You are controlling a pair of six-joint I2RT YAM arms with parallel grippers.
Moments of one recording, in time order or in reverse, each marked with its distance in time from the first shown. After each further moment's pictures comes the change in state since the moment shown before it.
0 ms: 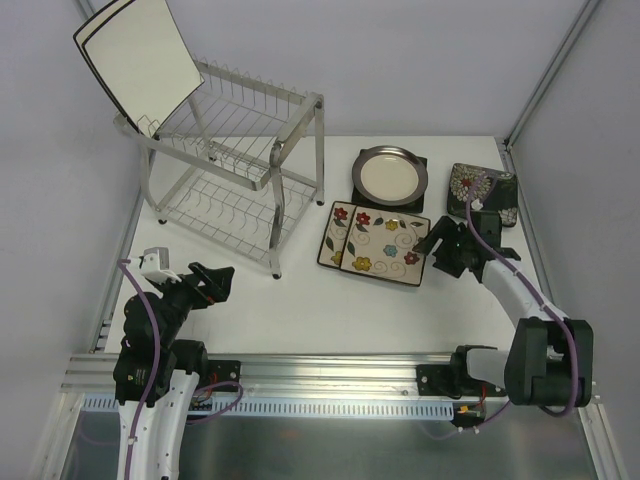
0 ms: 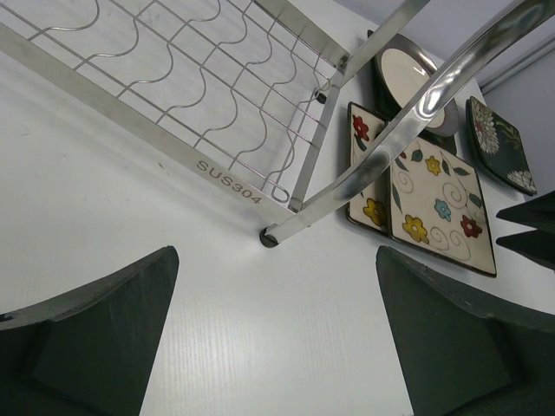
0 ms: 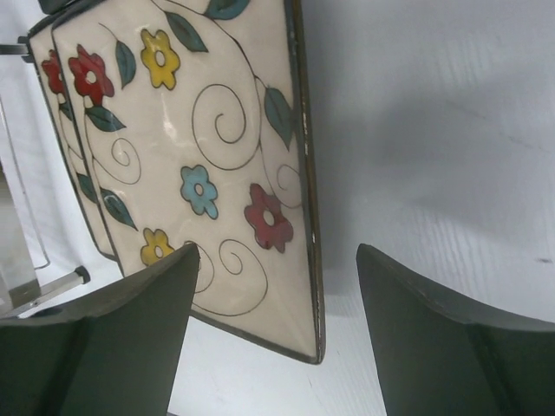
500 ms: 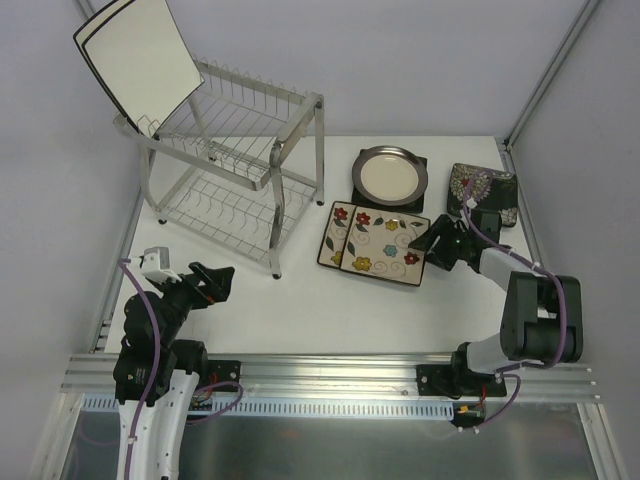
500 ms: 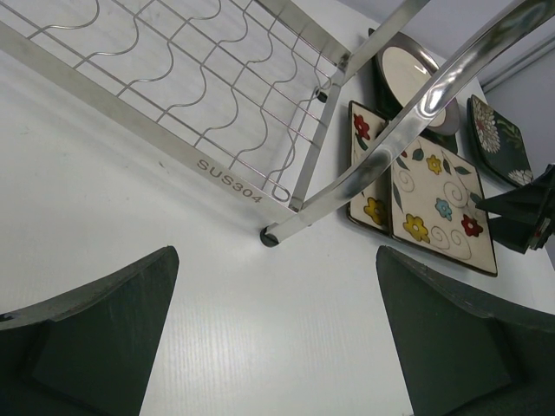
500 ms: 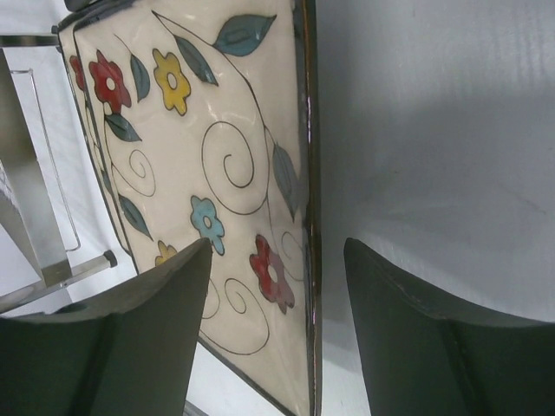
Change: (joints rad) left arm 0.000 0.003 0.000 0.000 0.001 0.001; right arm -0.087 0.230 -0.004 0.246 -0.232 -0.026
